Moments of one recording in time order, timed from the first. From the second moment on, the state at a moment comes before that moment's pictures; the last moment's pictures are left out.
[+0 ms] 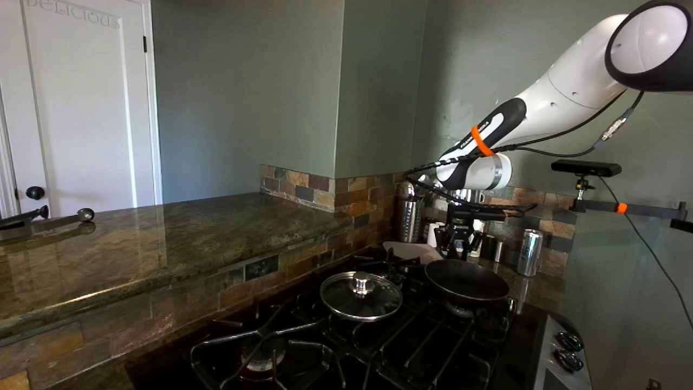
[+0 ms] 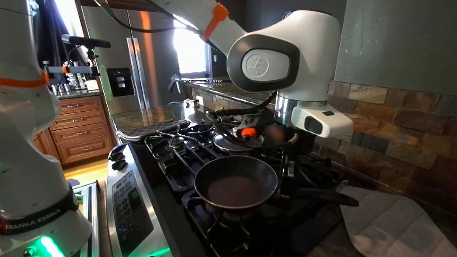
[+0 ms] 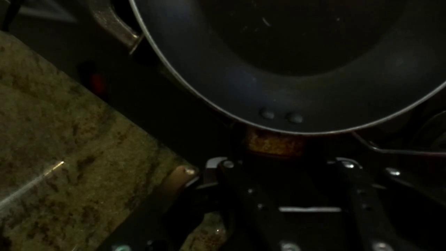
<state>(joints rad) -0.32 0.20 -0.31 -2.10 0.07 2.25 0.21</state>
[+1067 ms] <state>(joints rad) -0.29 0.16 -0.30 -2.13 0.07 2.22 0.24</state>
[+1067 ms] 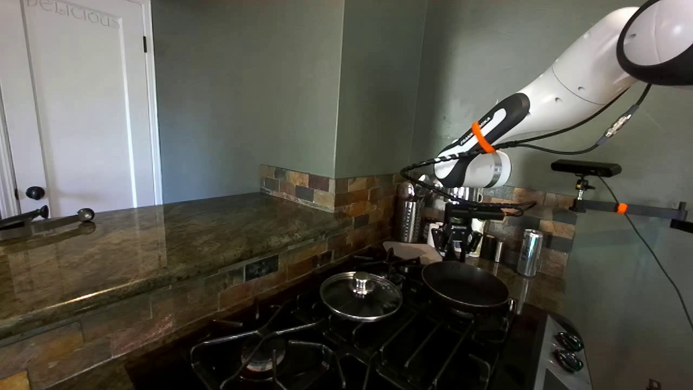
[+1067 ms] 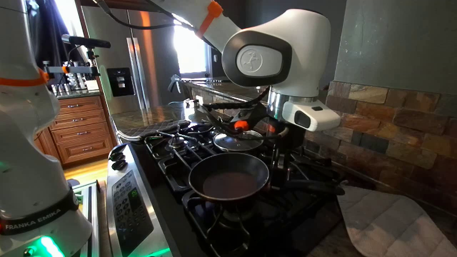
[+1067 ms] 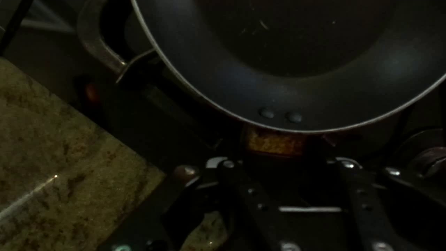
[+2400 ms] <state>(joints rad) -0.23 -0.03 -0.23 -2.34 0.07 2.19 0.61</state>
